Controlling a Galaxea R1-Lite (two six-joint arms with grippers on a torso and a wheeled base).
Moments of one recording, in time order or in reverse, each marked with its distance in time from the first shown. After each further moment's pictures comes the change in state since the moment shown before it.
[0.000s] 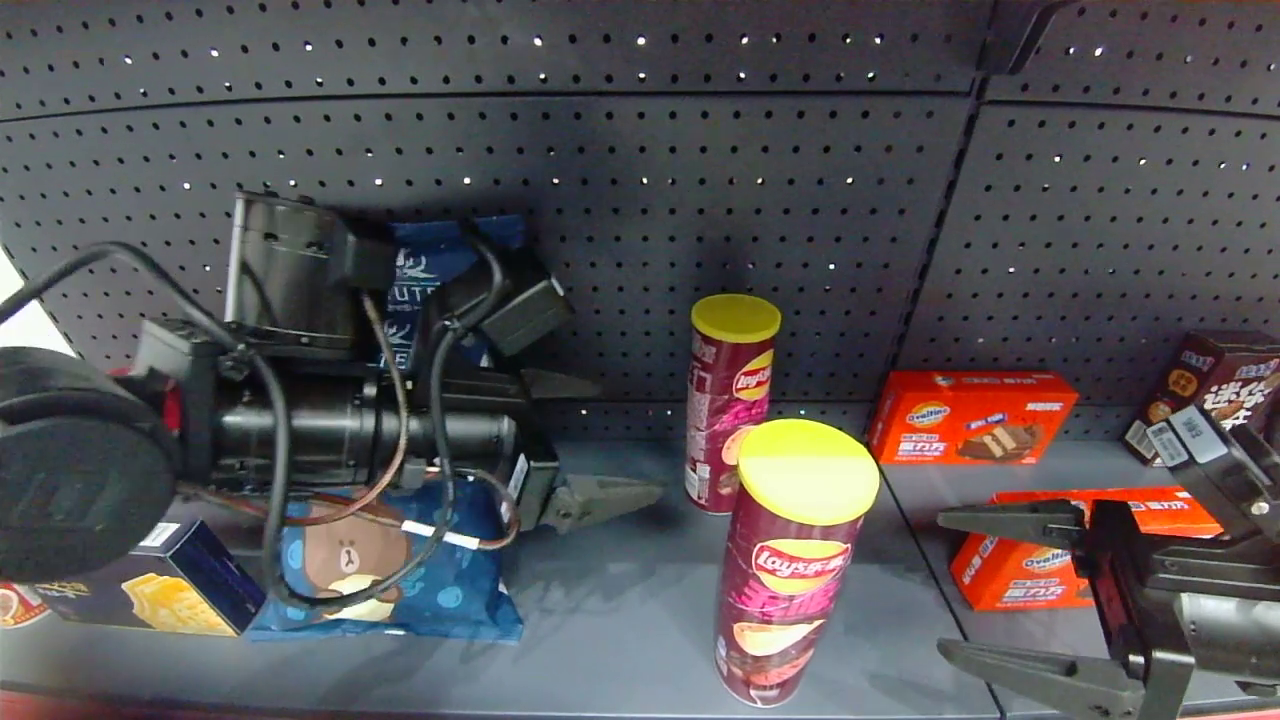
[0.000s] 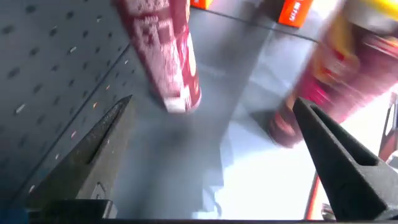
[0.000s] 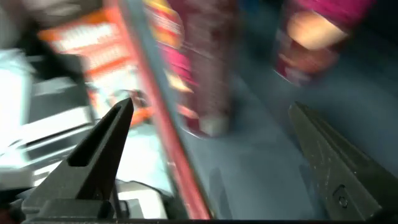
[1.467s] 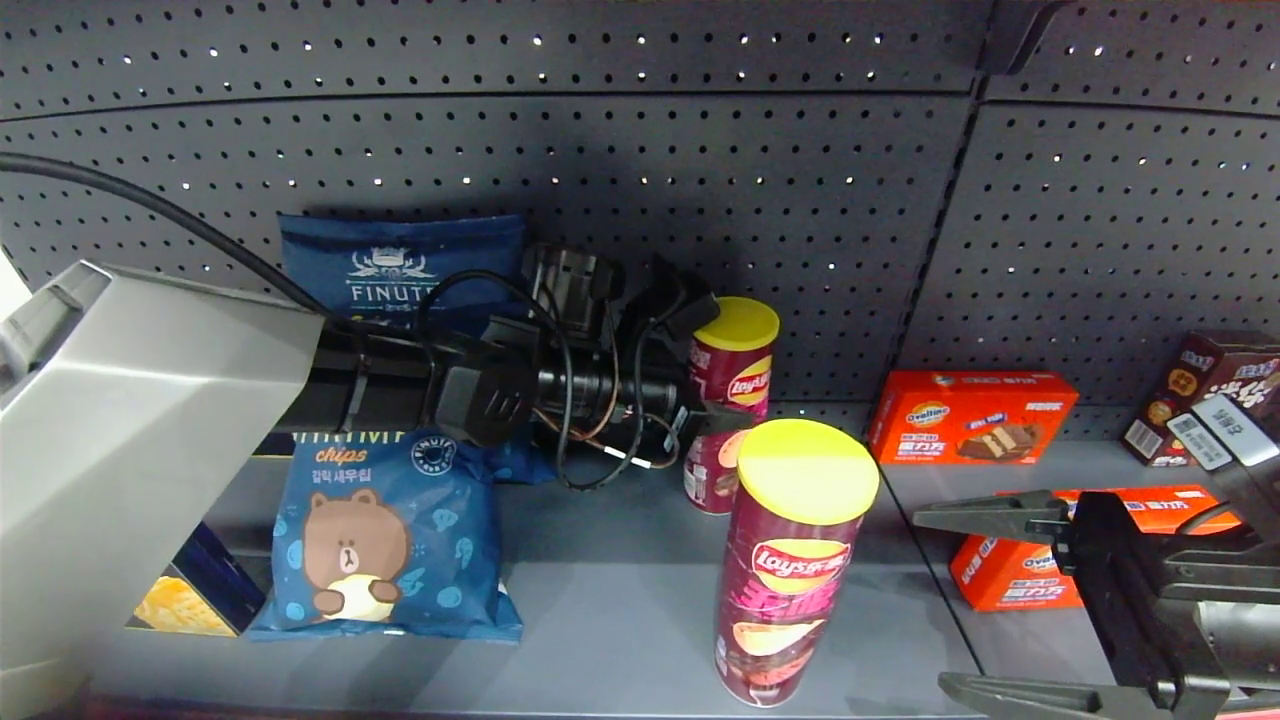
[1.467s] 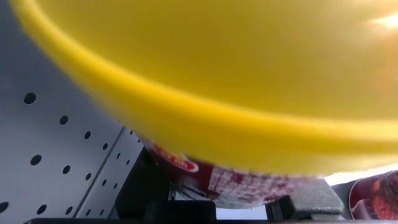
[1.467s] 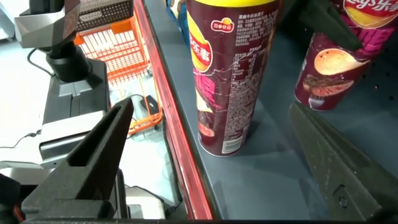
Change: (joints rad) left arm -0.021 0.564 -0.555 -0.009 -0.142 0.009; right arm 0.086 -0.007 -0.033 -0.021 0.077 -0.002
